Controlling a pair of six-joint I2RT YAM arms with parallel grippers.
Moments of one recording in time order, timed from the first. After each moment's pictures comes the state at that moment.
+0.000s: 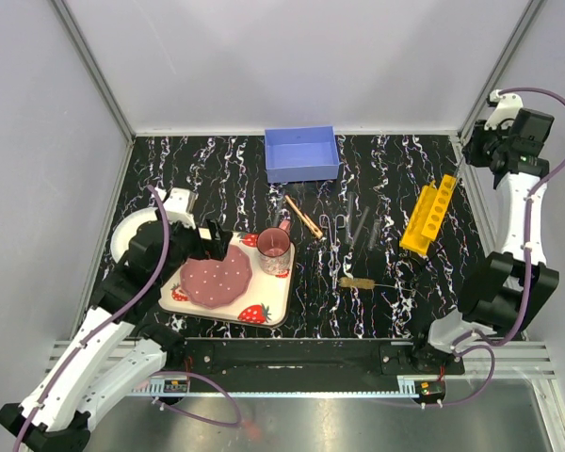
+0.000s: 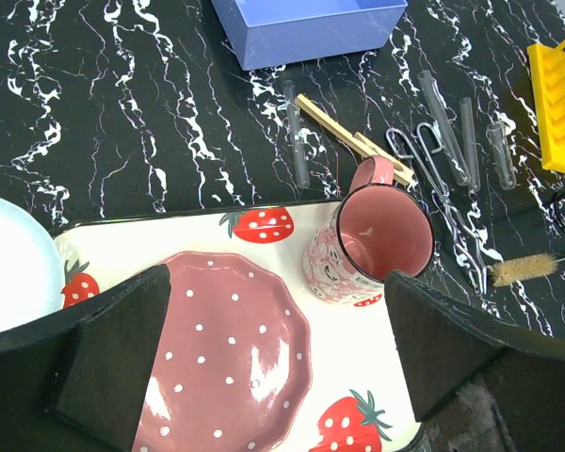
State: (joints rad) left arm -0.51 0.63 0.78 -0.49 -0.09 -0.26; right arm -0.37 1.54 1.54 -0.50 -0.34 -0.22
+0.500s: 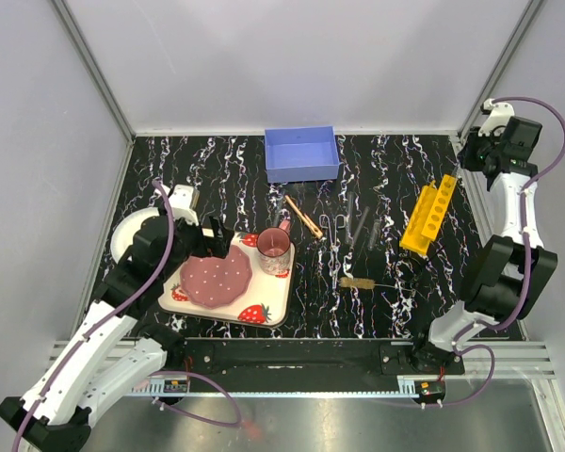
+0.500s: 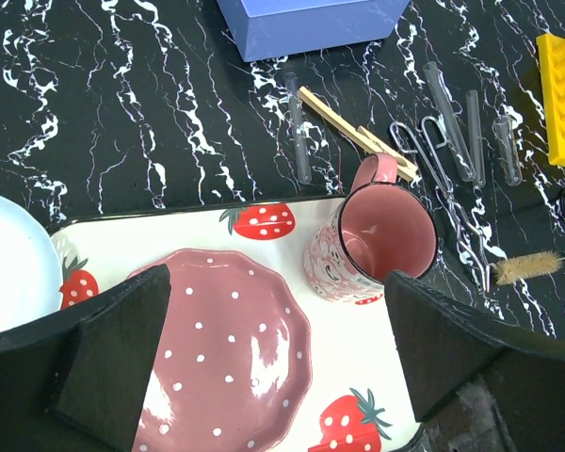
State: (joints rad) left arm -0.51 0.67 0.80 -0.50 -0.09 -0.26; right arm -0.38 1.63 1.45 -0.35 -0.33 -0.20
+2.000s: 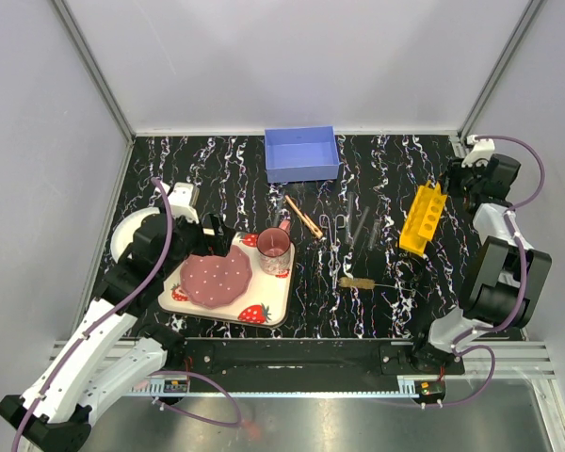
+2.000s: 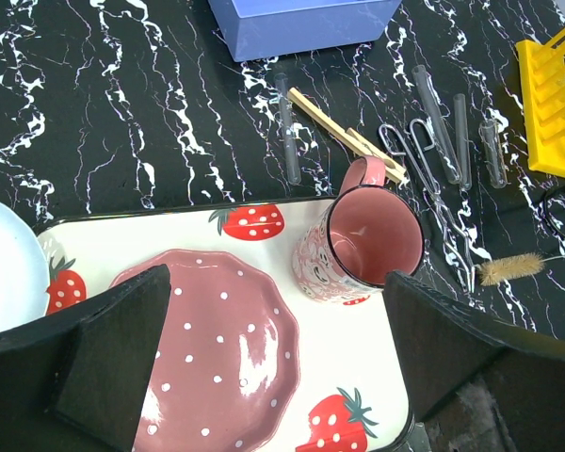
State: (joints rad) left arm -0.51 0.69 0.82 -0.51 -0.08 -0.29; right arm -0.39 1.59 1.03 0.10 -0.44 -0.19
